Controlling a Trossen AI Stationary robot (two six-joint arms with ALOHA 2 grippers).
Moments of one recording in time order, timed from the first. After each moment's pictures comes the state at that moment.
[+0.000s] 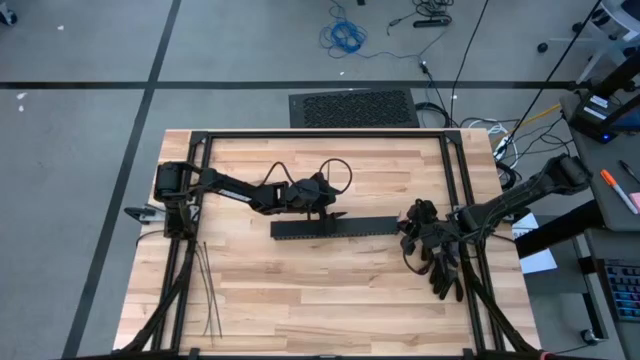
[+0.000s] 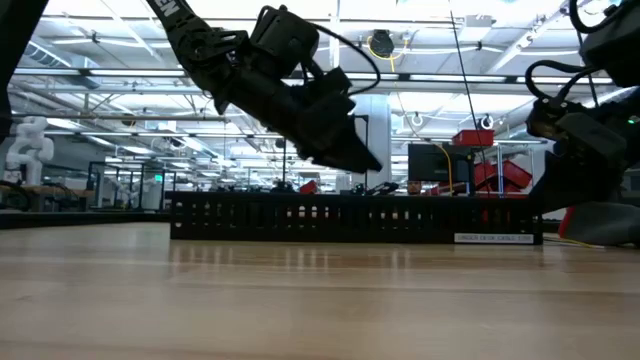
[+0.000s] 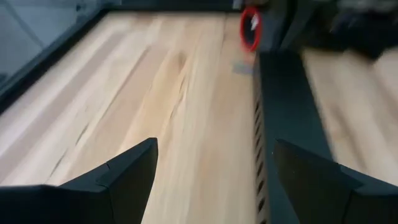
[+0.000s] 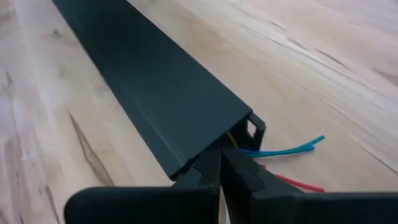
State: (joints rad) left arm 0.10 1.85 0.98 0.43 -0.06 0.03; right arm 0.36 0.90 0.16 -0.14 0.57 0.87
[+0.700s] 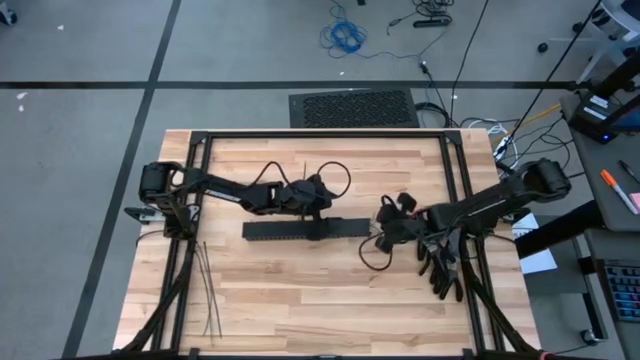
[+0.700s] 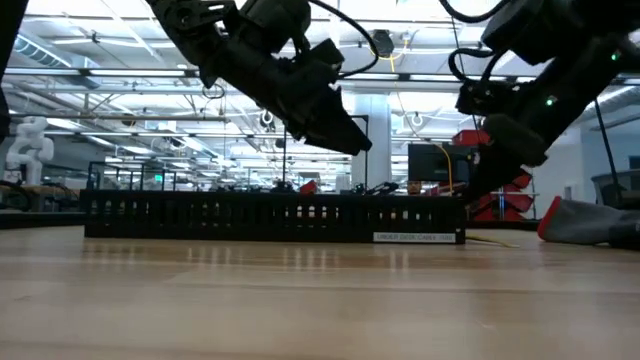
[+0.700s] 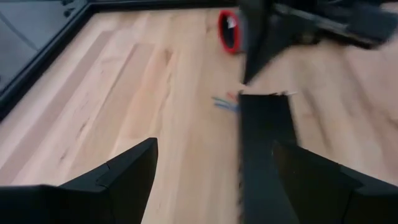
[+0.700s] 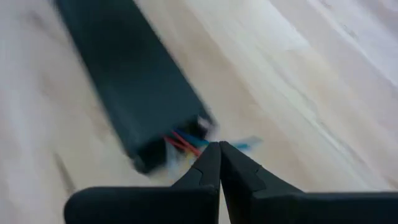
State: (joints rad) left arm 0.06 1.74 0.97 0.25 -0.07 0.07; right arm 0.22 1.34 0.52 -0.15 0.51 0.56
